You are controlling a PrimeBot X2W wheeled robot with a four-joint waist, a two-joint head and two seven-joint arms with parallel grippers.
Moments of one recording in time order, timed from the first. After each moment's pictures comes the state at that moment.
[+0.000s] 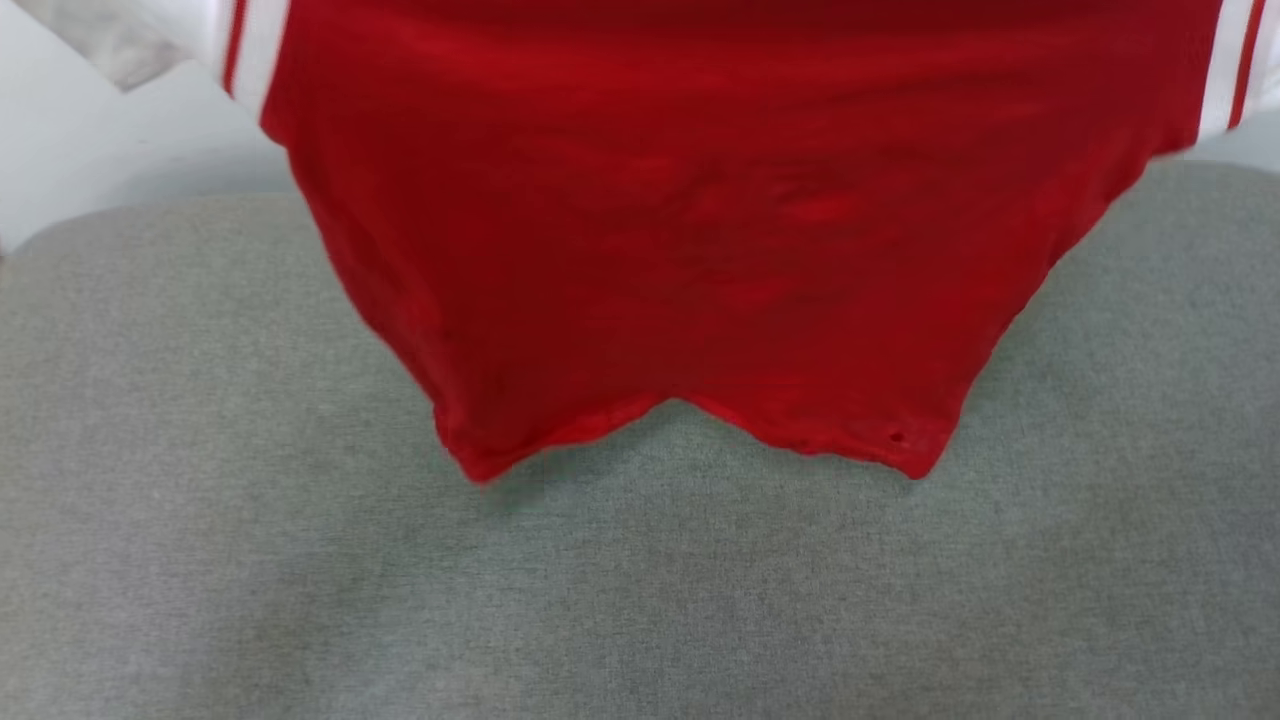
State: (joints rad) left arm -0.67 0.95 -0.20 -0.43 -0.49 0.26 0.09; right arm -0.75 -0.65 -0.10 -0.26 0.69 0.13 0.65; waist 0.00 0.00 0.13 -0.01
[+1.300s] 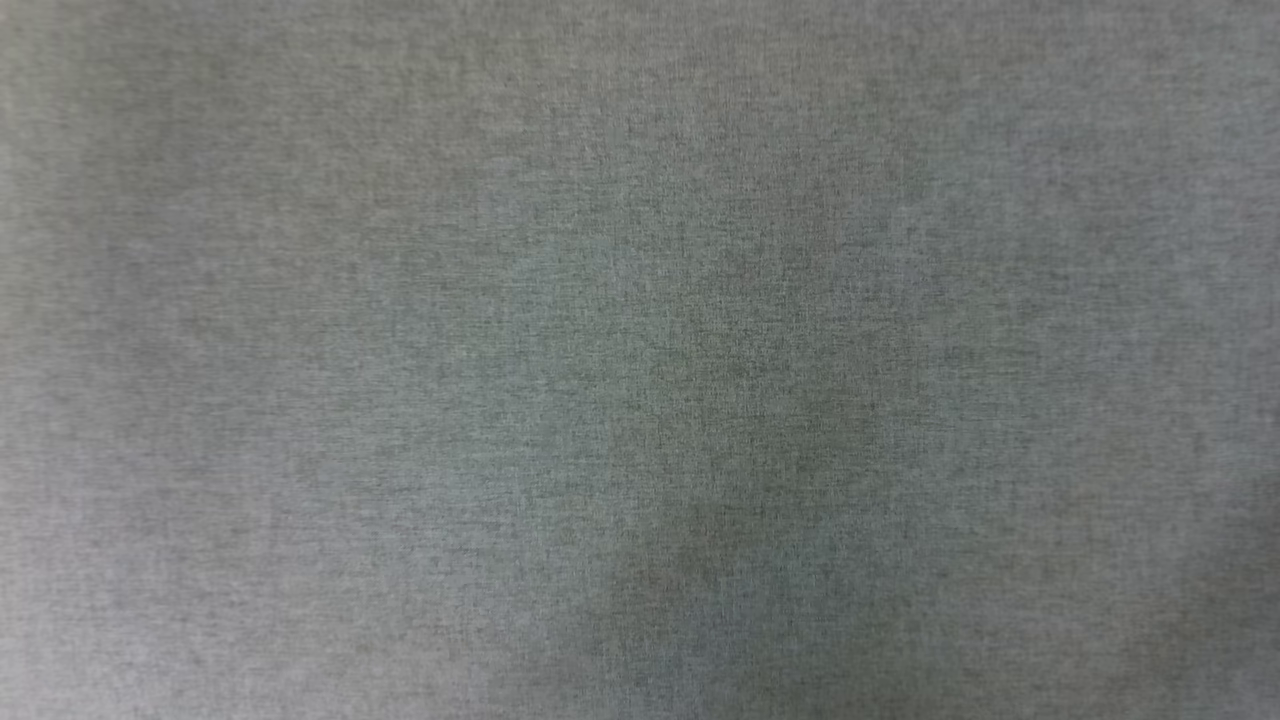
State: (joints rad) left arm -1.60 0.59 -0.37 0.43 -0.50 -0.01 -0.12; right arm -1.59 -0.50 0.16 0.55 0.40 0.13 0.18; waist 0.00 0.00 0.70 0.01
